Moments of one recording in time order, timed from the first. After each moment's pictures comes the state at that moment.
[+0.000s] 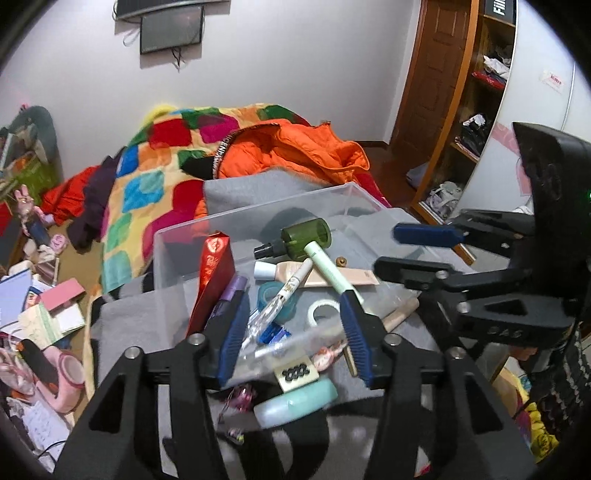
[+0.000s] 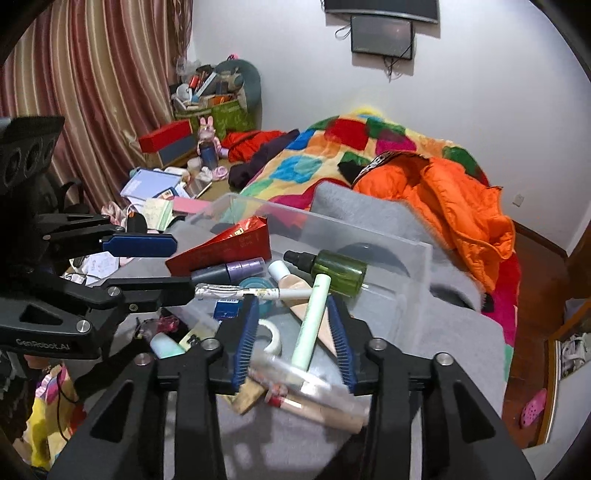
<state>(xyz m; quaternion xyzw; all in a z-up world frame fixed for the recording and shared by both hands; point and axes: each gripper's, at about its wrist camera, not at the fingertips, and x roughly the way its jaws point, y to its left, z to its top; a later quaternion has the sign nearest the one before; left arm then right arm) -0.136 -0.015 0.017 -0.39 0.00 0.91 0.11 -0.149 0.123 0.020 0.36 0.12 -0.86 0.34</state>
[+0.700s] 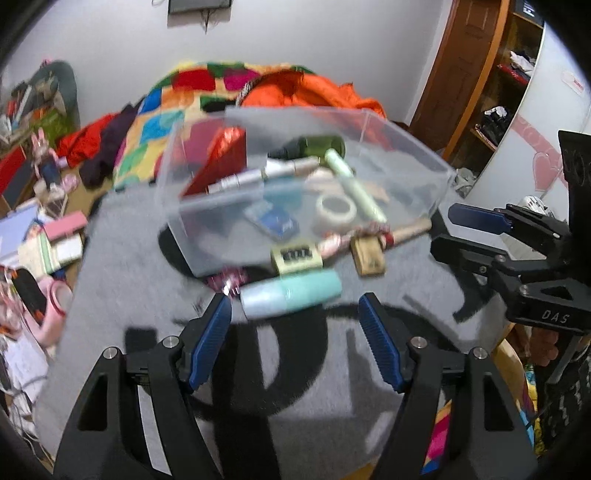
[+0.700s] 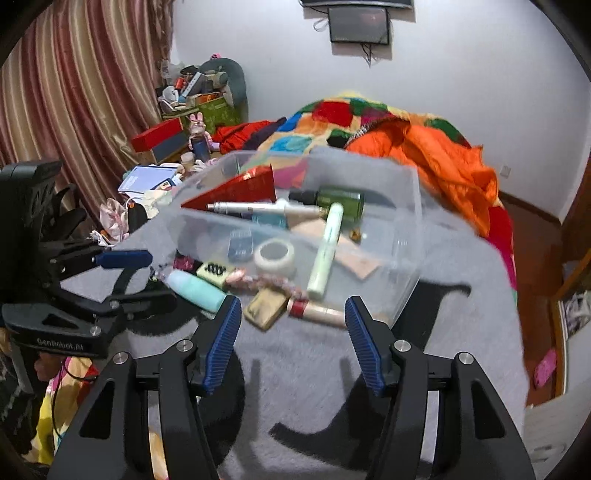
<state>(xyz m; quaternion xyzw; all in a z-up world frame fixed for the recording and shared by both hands) -0.077 -0.017 -0.050 -0.45 -0.04 0.89 0.08 -0.094 0.151 -0.023 0.39 0.09 -0.86 0.31</state>
